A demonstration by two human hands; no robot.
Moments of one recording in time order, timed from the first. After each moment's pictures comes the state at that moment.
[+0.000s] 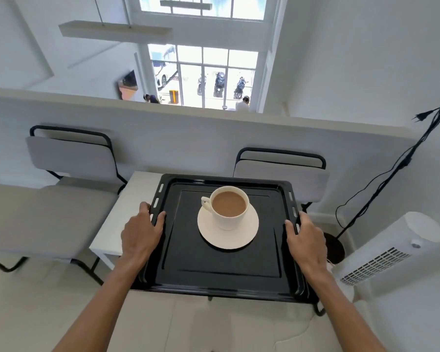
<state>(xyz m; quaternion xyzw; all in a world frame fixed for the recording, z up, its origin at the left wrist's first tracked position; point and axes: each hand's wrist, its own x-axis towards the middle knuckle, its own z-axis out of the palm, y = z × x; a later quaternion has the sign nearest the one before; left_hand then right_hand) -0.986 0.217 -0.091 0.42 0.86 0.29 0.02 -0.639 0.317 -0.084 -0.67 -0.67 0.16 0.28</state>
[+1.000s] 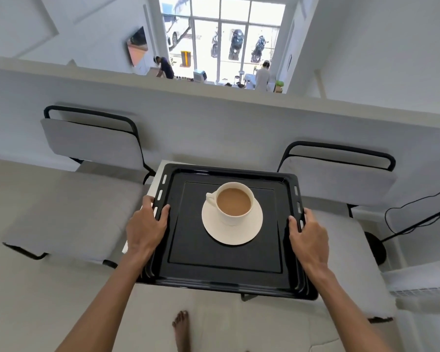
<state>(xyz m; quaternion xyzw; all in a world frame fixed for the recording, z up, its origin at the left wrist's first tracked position) -1.212 0.300 -0.142 0.40 0.87 0.28 0.07 -0.868 0.412 -0.140 -0.66 -0.67 0.20 0.27</state>
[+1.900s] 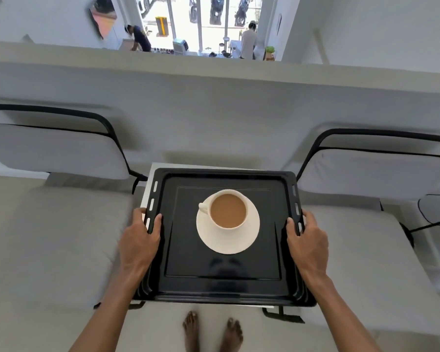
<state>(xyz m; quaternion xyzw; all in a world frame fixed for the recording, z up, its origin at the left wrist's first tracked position) -1.345 0.427 -0.284 0.41 0.86 0.28 0.11 -1.002 0.523 -0.273 -0.71 -0.62 0.21 0.26</state>
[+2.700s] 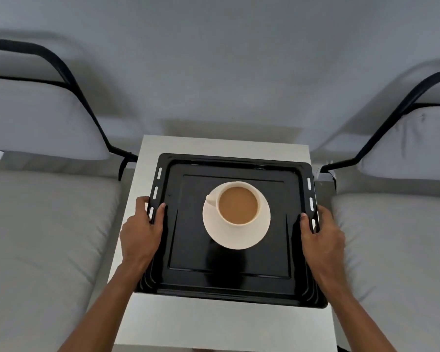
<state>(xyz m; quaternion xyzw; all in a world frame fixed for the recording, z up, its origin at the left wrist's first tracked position) -1.426 0.501 -0.506 0.42 0.86 0.26 0.12 -1.079 0.581 -0.490 -0.75 -0.57 0.24 0.25</state>
